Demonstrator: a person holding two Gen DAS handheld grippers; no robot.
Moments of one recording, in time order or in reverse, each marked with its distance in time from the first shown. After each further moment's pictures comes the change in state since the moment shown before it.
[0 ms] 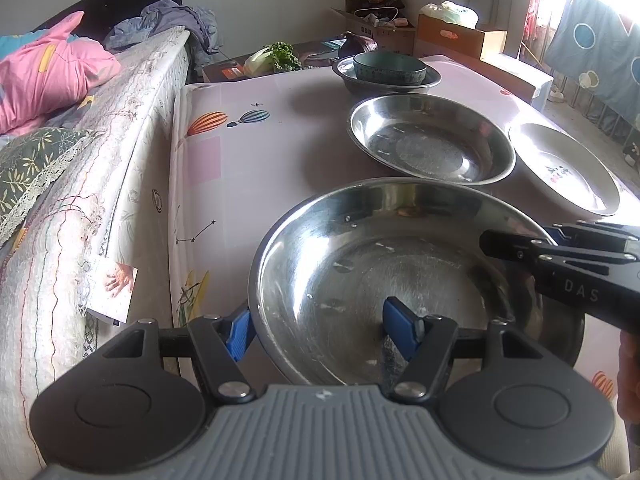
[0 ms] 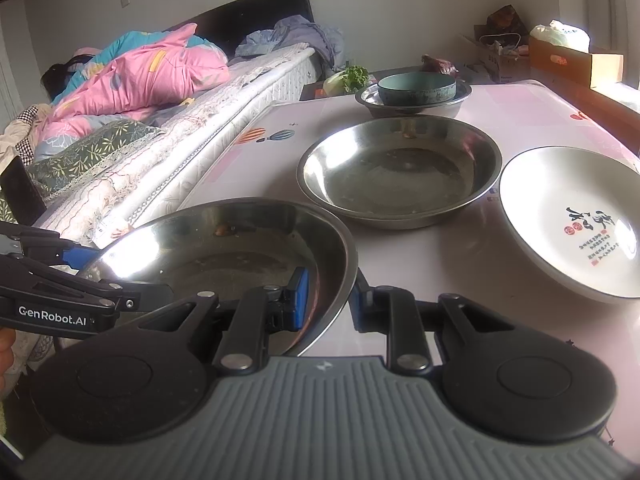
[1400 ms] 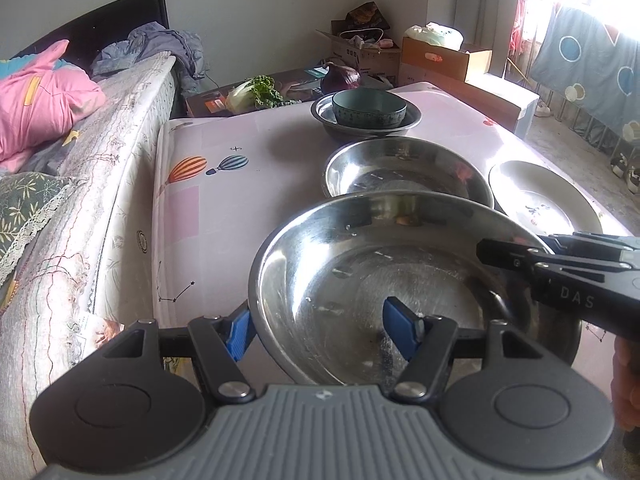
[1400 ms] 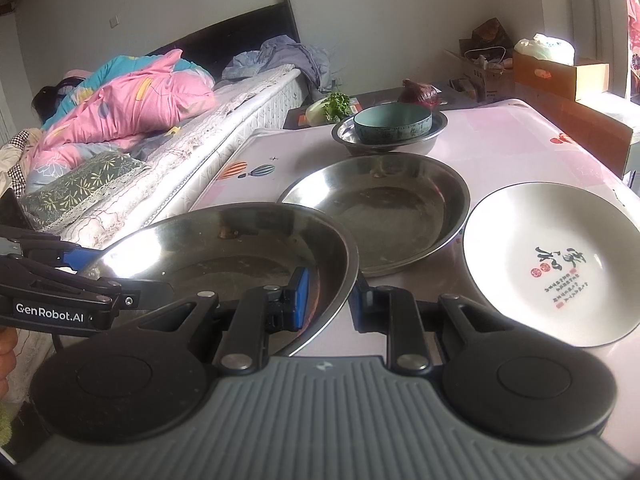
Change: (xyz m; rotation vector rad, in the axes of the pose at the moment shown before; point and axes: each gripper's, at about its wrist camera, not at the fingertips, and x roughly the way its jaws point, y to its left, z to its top) left arm -0.004 -0.016 0.046 0.020 -0.061 -0.034; right arm -0.015 -0.022 0.032 0.027 -0.051 -0.029
